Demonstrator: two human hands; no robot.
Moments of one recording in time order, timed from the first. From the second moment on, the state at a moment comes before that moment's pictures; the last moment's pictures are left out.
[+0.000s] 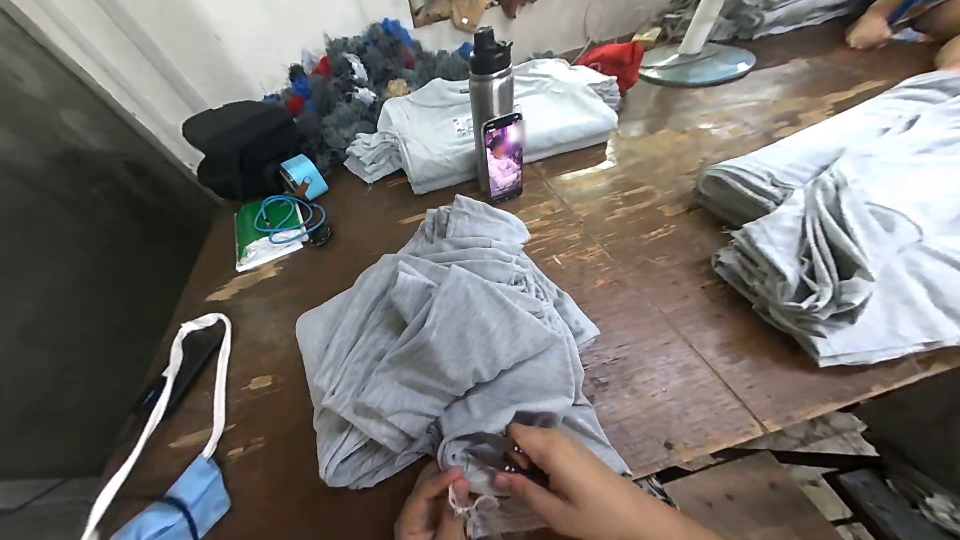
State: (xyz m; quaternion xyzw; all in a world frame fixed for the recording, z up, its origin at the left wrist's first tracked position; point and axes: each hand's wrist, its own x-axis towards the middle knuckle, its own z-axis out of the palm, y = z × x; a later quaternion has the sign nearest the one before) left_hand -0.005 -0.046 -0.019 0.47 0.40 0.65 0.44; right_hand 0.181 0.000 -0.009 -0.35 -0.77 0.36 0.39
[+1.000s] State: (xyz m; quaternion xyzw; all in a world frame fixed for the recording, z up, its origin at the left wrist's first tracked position) left_hand -0.005 -0.050 -0.016 0.47 0.41 0.66 0.43; right_hand 0.173 -0.002 0.001 -0.39 -0.80 0.15 0.44
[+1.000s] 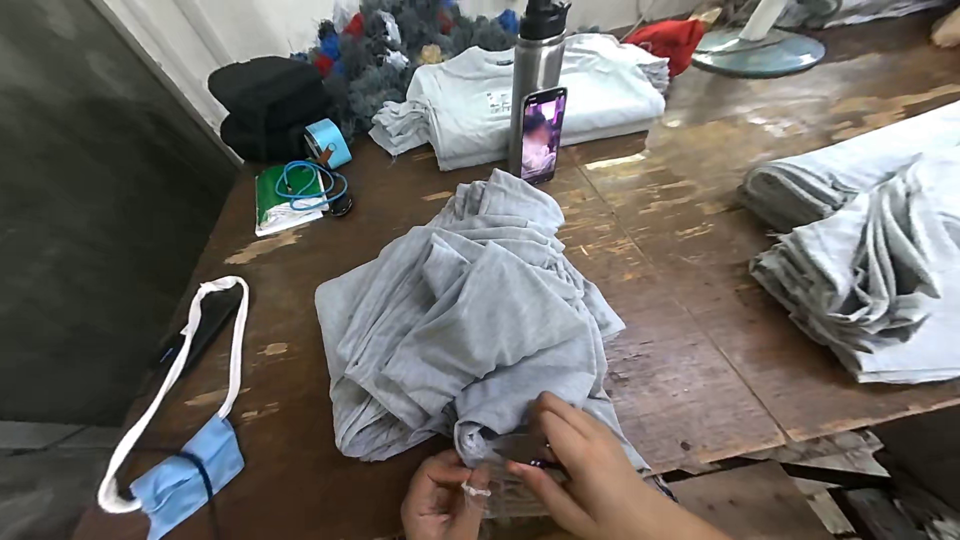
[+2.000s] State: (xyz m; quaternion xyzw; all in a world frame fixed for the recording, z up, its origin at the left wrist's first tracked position) left_hand -0.043 -0.049 -0.008 0.62 0.42 0.55 0.37; right_hand 0.201 0.004 -0.015 -0.36 -0.89 0.16 0.24
